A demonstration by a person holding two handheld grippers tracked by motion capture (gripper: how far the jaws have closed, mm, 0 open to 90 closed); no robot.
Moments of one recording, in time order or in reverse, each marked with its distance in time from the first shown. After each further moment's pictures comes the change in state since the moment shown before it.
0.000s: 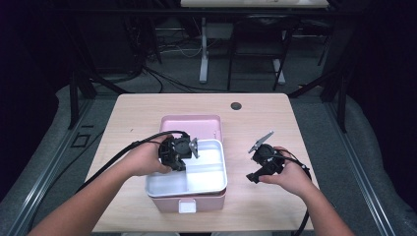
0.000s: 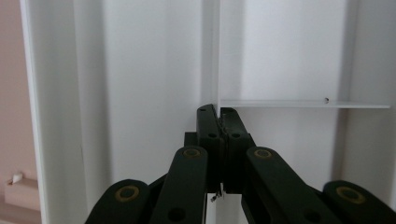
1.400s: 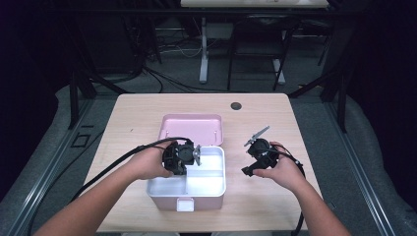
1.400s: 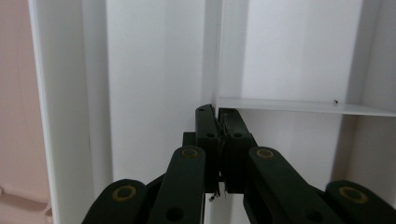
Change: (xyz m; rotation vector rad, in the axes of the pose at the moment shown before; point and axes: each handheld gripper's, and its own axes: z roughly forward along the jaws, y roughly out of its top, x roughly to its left) left arm -0.004 0.002 0.021 0.040 0.013 0.053; right arm -0.006 0.018 0.008 -0.020 -0.019 0.052
